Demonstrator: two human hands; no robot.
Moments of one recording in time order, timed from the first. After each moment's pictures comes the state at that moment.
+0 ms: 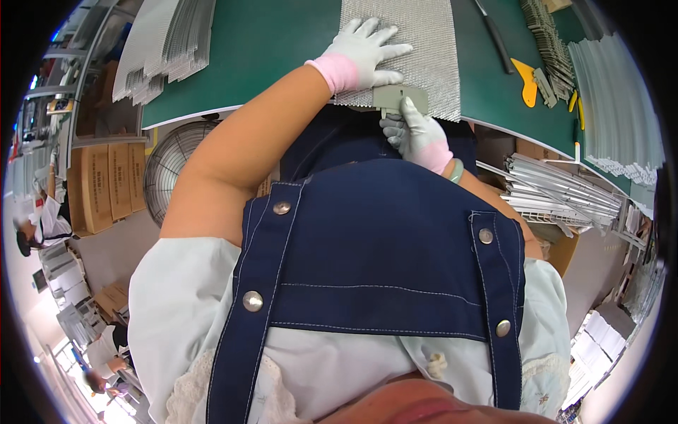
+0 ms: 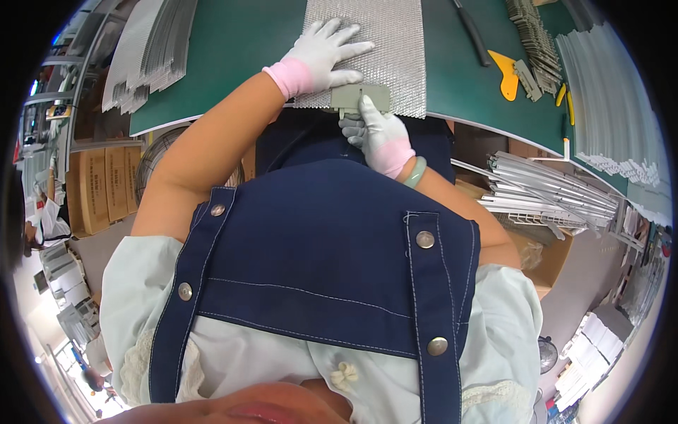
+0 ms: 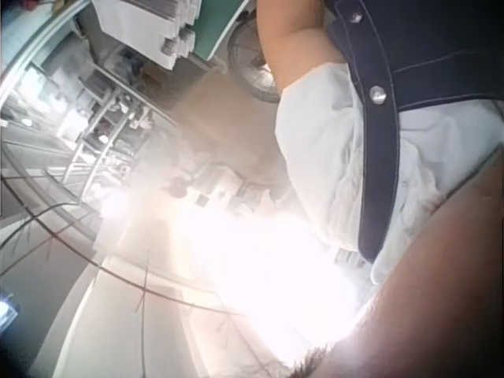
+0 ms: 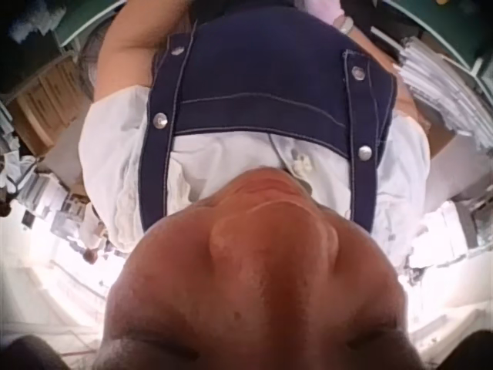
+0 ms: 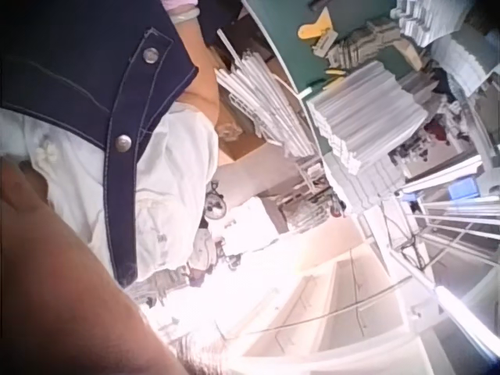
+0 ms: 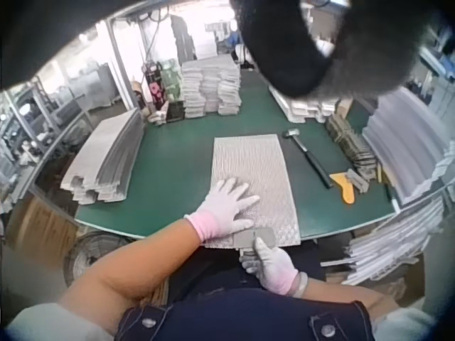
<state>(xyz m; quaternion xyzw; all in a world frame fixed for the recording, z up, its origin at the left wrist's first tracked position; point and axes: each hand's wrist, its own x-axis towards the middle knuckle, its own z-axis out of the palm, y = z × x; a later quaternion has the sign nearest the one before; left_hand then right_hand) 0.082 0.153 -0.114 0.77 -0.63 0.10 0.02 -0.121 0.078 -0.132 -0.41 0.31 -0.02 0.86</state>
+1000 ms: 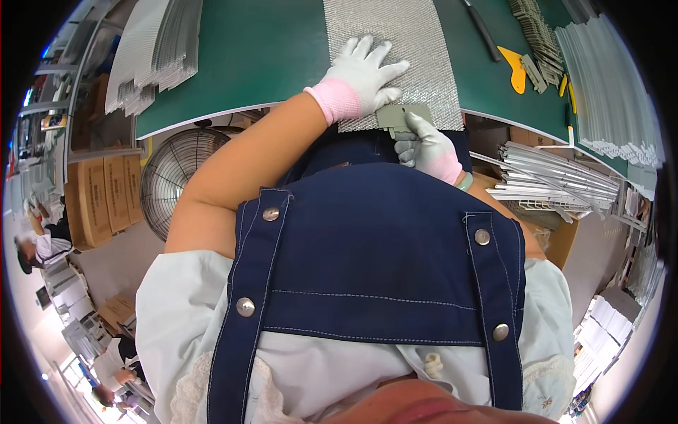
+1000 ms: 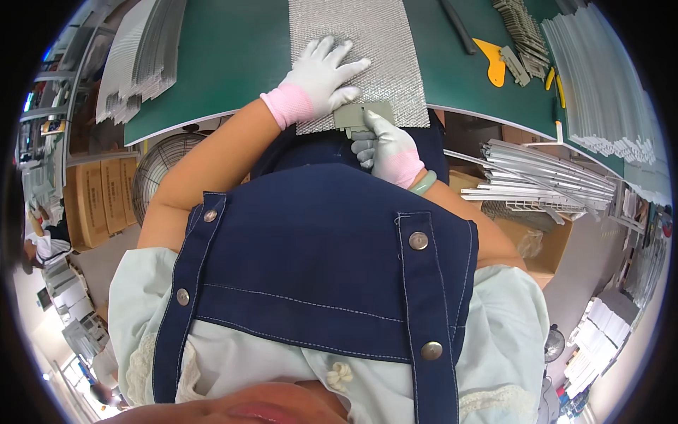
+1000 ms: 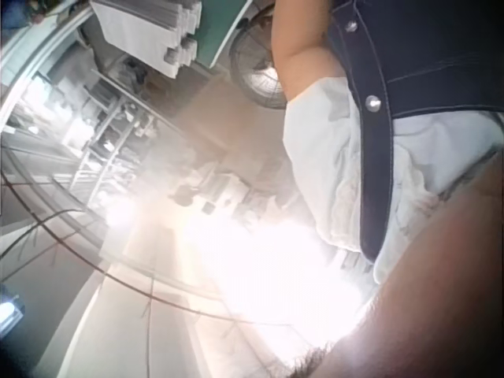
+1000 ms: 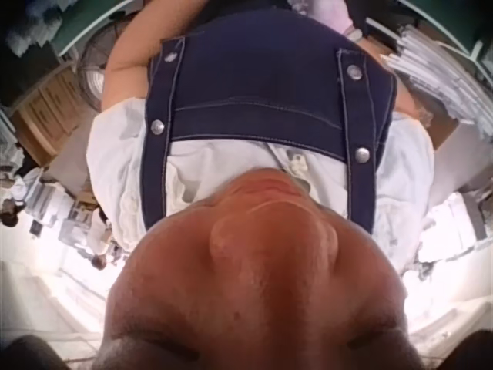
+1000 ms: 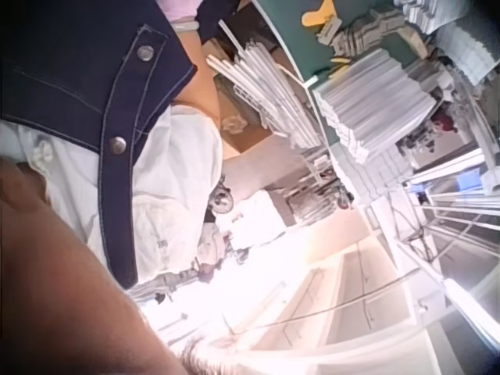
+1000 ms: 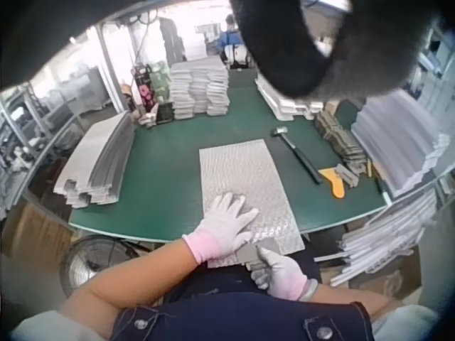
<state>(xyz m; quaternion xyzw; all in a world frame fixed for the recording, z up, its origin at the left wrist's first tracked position) 0.033 0.162 -0.113 0.77 -0.63 0.09 0.08 -0.156 0.067 -0.114 -0.38 0.39 0.05 0.84</state>
